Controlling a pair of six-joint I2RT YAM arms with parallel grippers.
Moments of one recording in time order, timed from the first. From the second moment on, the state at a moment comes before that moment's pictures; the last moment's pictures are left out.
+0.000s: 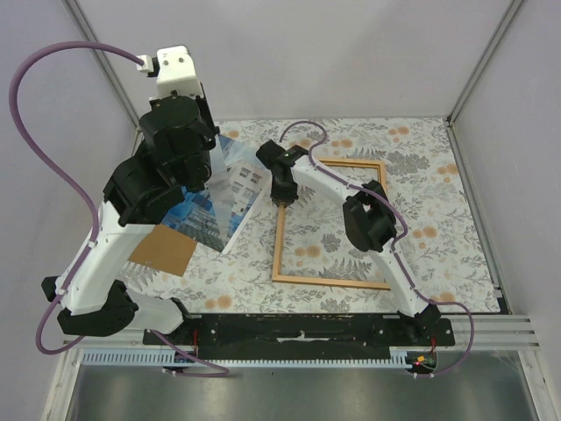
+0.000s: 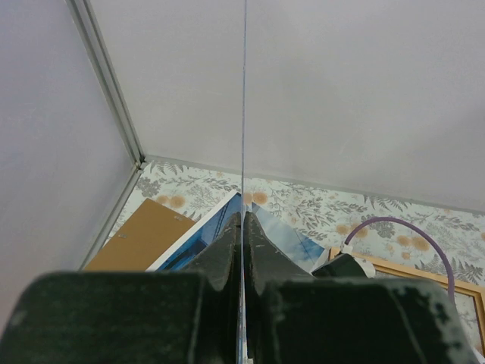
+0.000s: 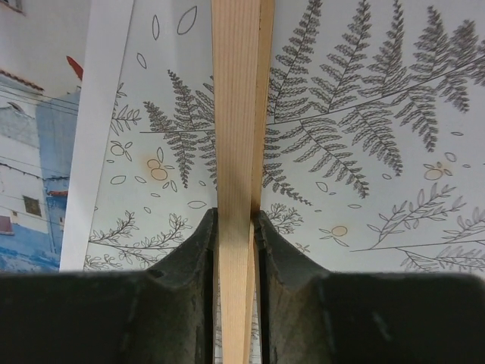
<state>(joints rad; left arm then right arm) -0.87 1.36 2.04 -0.70 -1.07 -0.08 0.72 2.43 2.20 -1.03 0.17 0.76</state>
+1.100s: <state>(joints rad) -0.85 1.45 2.18 -0.91 -0.52 -0.17 0.22 1.55 1.32 -0.07 -0.48 0.55</state>
